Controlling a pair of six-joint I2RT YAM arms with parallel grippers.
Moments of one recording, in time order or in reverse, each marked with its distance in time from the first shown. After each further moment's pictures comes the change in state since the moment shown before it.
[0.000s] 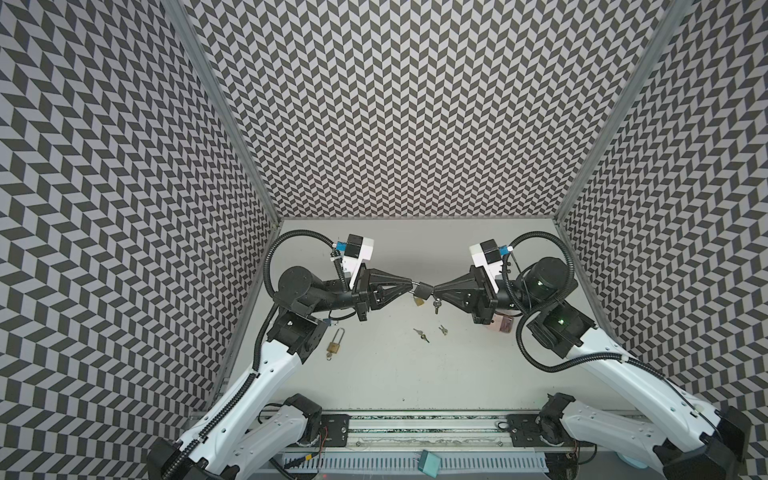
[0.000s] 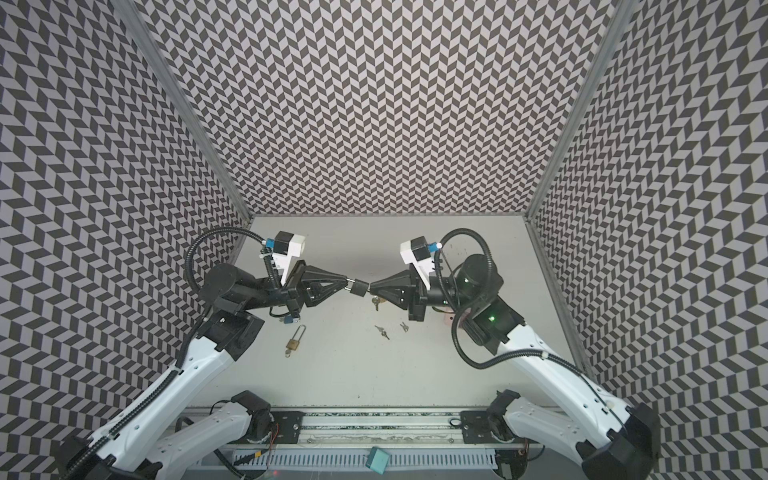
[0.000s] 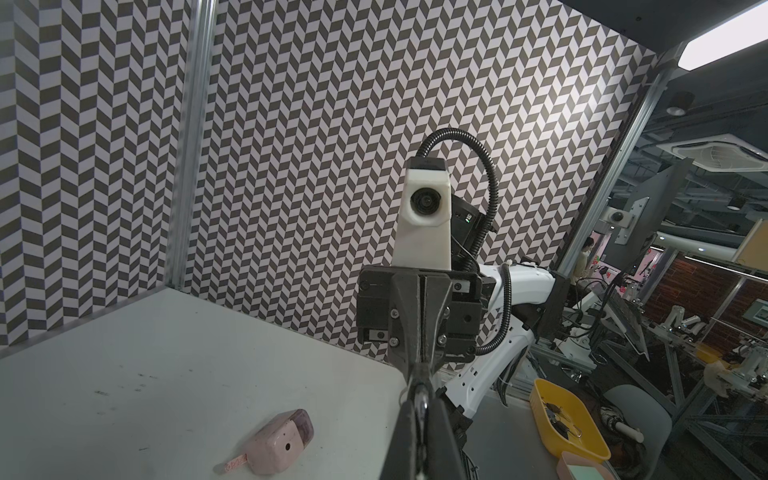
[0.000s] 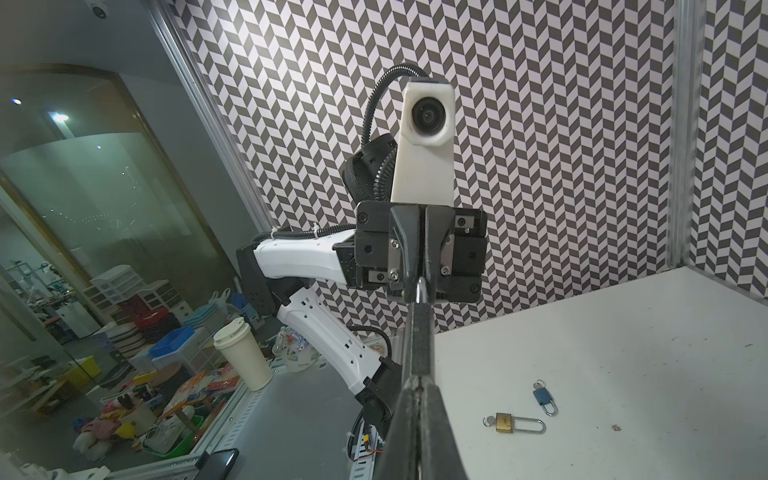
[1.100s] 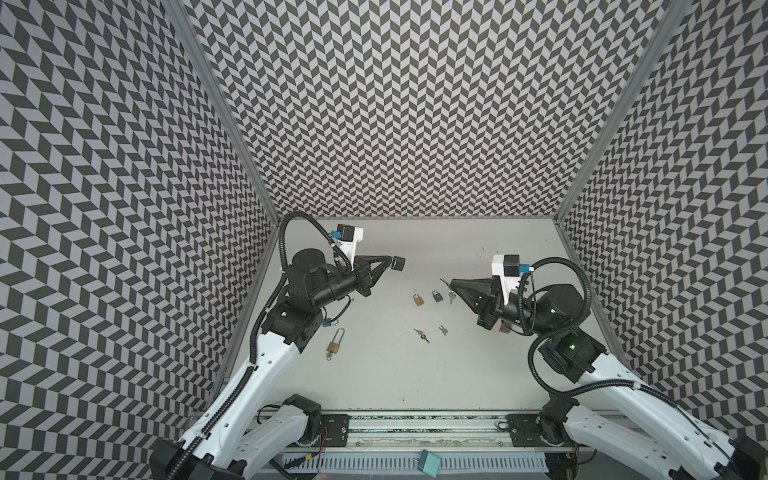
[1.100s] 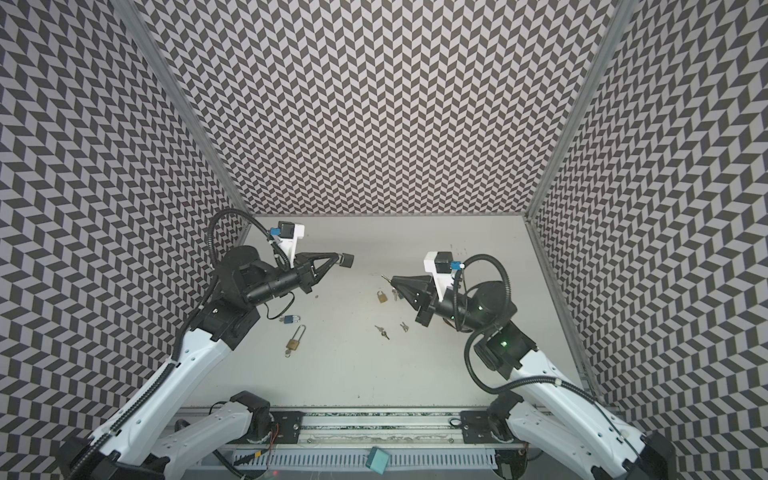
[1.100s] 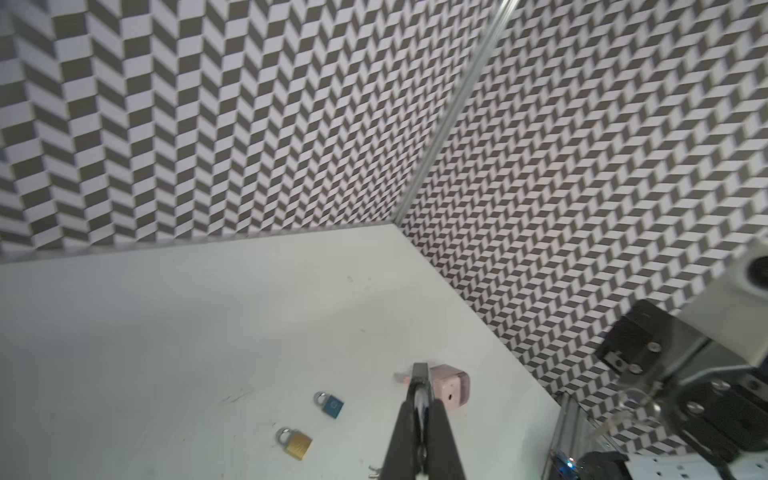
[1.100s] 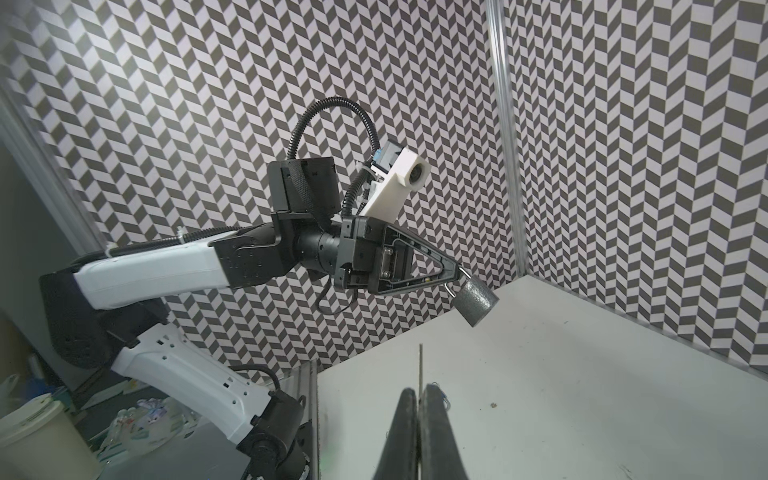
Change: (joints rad) left arm 0.077 0.068 0.089 -0.568 -0.533 0.225; right arm -0.006 -0.159 -0.219 0.034 0.414 -0.108
